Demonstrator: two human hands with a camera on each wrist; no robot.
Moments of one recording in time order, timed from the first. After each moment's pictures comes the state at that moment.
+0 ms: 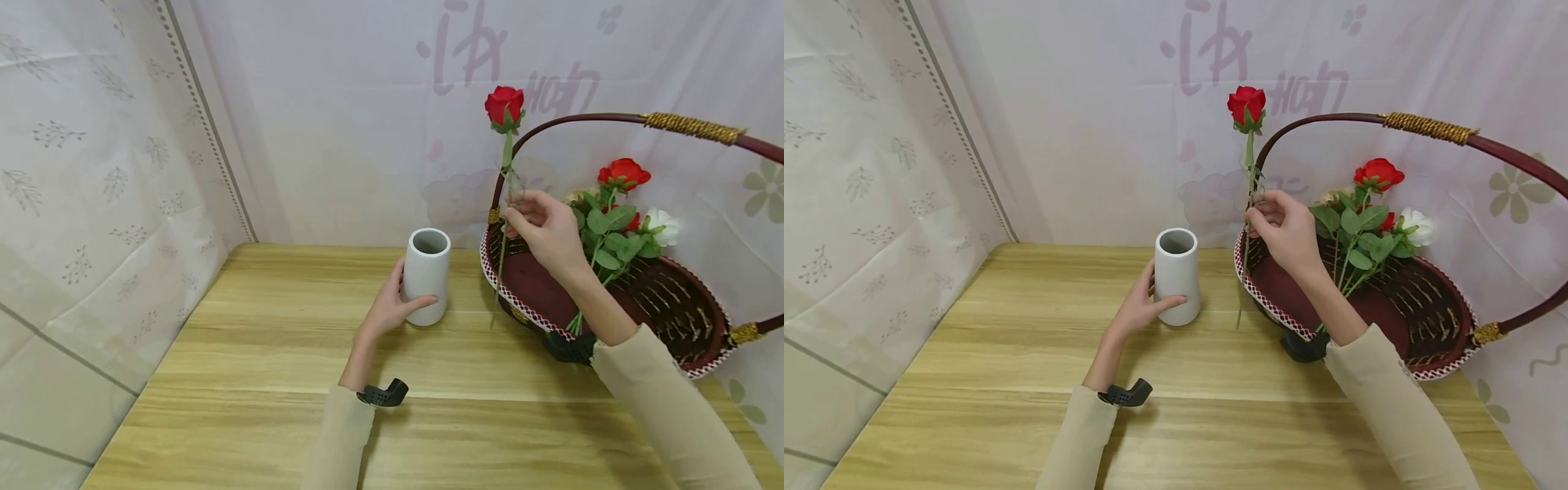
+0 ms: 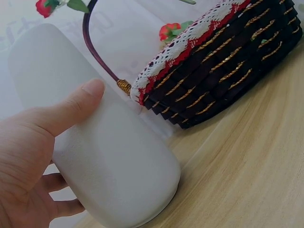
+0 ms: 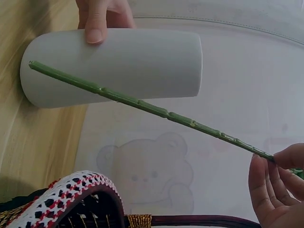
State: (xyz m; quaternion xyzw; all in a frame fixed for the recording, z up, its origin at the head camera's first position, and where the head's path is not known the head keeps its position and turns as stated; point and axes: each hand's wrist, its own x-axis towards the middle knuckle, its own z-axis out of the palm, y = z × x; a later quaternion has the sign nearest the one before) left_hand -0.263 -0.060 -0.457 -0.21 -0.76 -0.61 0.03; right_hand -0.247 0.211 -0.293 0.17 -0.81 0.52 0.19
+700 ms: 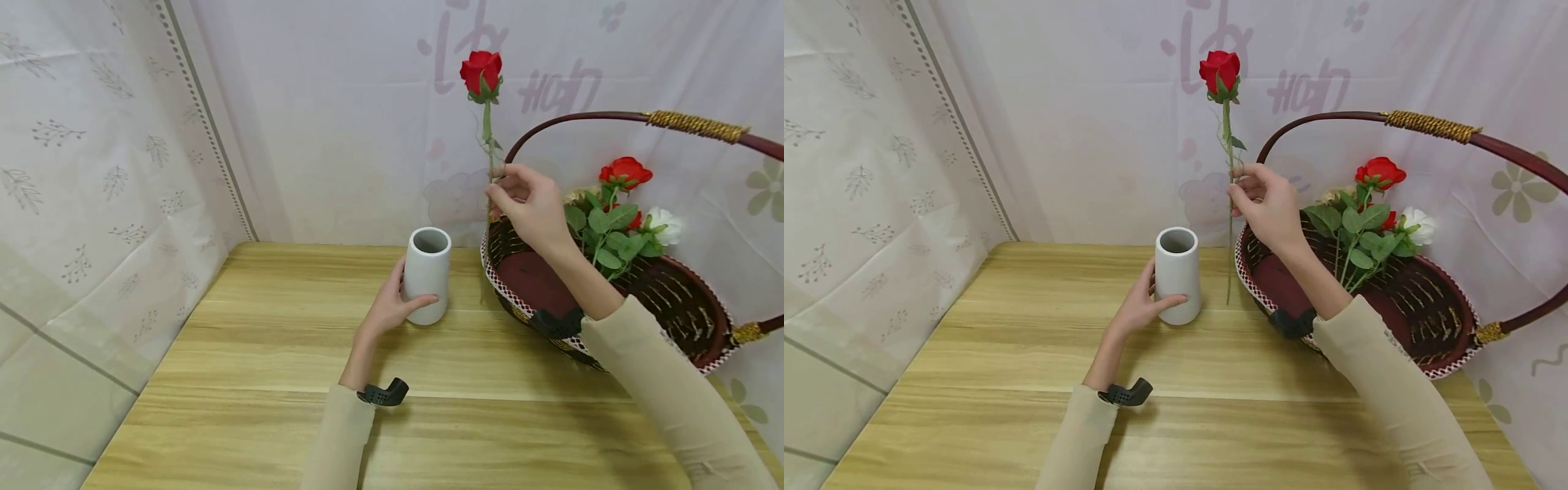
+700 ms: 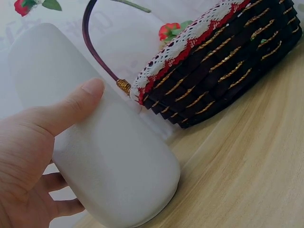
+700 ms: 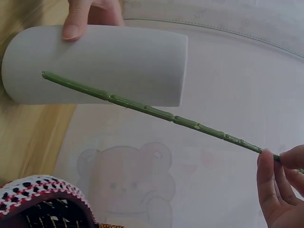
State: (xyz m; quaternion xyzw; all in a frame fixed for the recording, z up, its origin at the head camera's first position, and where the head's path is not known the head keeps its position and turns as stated) left_hand -0.241 -0.061 -0.422 -0.21 -0.76 -0.61 0.02; right_hand -0.266 0.186 -0.266 0.21 -0.81 0.51 0.22
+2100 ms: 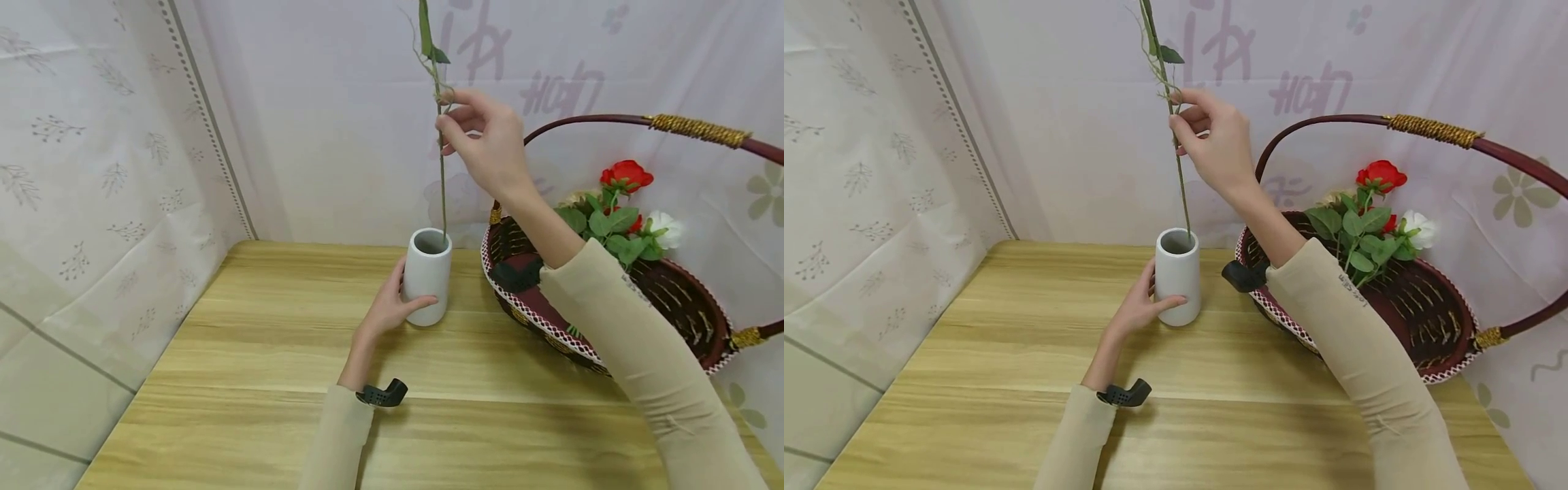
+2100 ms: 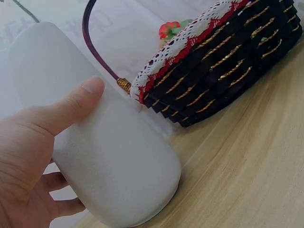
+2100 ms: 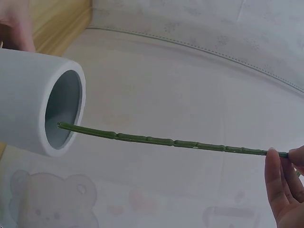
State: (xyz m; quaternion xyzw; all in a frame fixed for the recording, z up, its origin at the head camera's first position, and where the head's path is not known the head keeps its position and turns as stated) left_hand -0.264 -0.061 -0.455 -0.22 -0.76 -0.61 0.03; right_hand -0.280 0.110 -0.188 0.26 -0.78 0.51 0.26
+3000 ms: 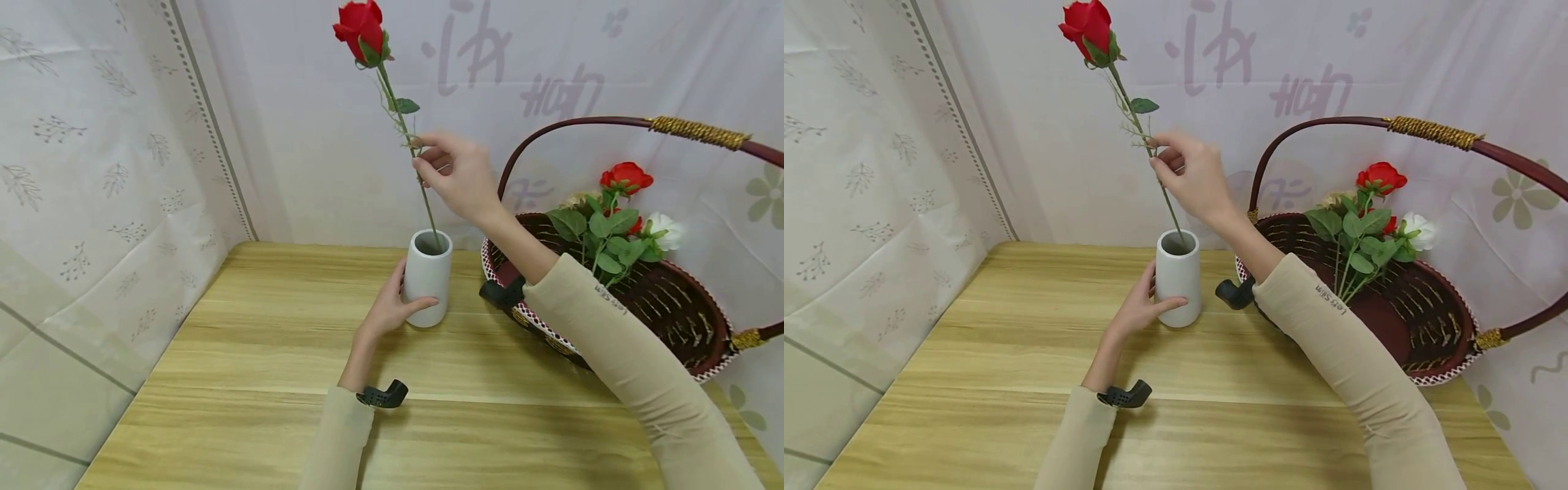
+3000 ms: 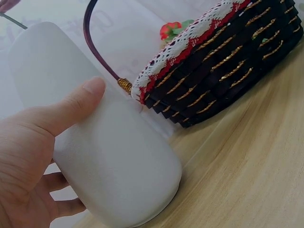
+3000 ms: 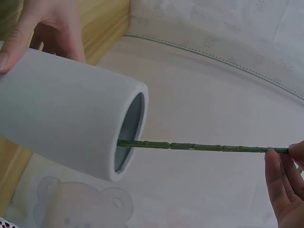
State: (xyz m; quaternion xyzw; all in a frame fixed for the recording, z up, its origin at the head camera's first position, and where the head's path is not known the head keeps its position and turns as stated) left_hand -0.264 -0.062 -0.455 -0.22 -0.76 -0.61 0.02; right_hand -0.287 0.092 -0.225 0.32 -0.80 0.43 0.26
